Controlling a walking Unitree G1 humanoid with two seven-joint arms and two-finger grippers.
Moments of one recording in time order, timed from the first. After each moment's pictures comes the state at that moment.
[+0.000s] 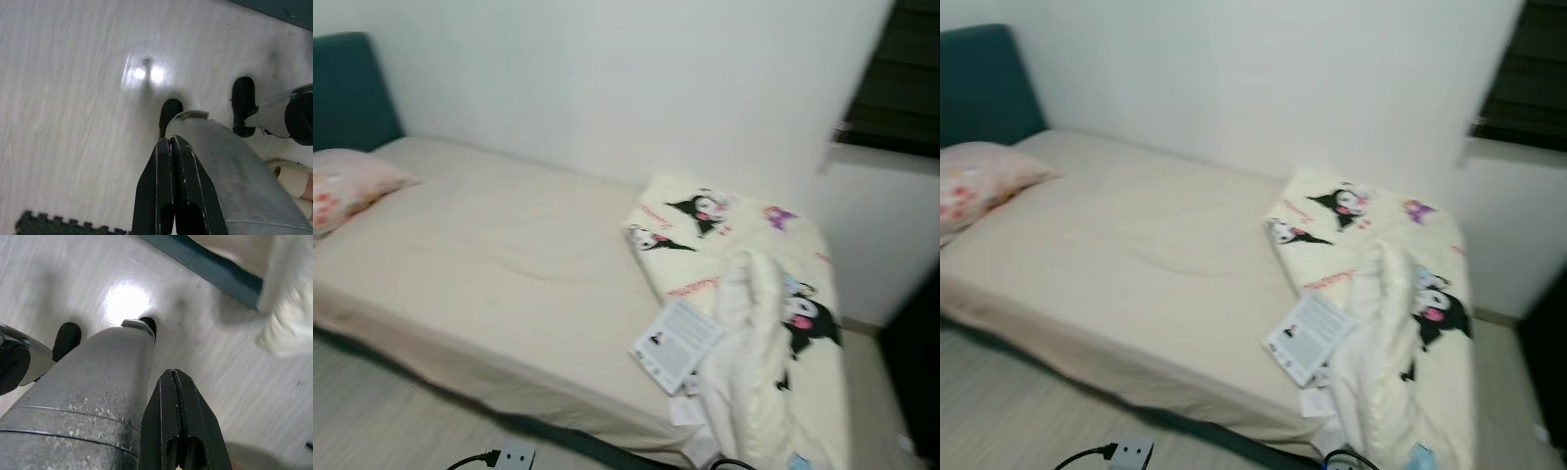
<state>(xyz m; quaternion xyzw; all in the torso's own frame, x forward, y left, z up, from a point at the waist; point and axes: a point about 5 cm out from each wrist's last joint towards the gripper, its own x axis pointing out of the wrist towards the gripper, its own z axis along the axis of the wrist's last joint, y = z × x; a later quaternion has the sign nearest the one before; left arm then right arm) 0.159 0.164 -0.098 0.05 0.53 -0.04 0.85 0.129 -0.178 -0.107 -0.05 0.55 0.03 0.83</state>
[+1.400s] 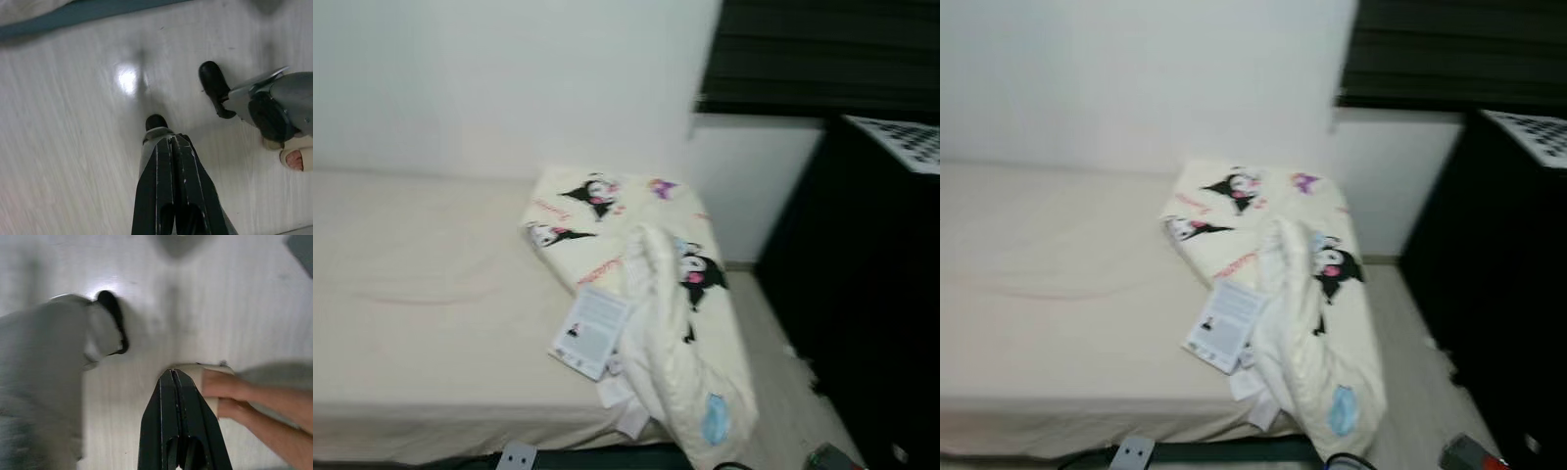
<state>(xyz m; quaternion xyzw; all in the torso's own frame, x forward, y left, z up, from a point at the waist) 0.160 0.163 -0.098 0.05 0.52 -0.05 0.85 0.126 -0.179 -0.109 -0.05 0.56 0.00 0.83</state>
